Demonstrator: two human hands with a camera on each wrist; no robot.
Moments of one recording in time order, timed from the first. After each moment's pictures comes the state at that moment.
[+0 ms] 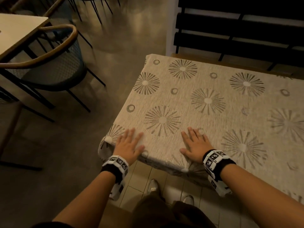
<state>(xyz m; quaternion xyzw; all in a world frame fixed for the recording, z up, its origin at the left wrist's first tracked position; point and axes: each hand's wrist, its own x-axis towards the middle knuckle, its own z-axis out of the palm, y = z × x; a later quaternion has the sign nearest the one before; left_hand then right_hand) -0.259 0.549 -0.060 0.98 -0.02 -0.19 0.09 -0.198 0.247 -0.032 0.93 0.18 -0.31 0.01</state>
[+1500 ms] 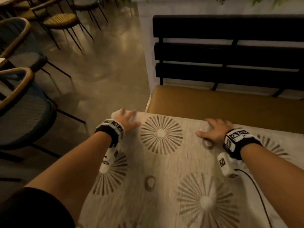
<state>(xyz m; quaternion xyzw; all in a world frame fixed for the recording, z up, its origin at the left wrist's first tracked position) 0.285 0.522 -0.031 0.96 0.06 -0.28 0.05 0.260 0.147 -0.042 0.95 -0.08 -0.28 -0.11</state>
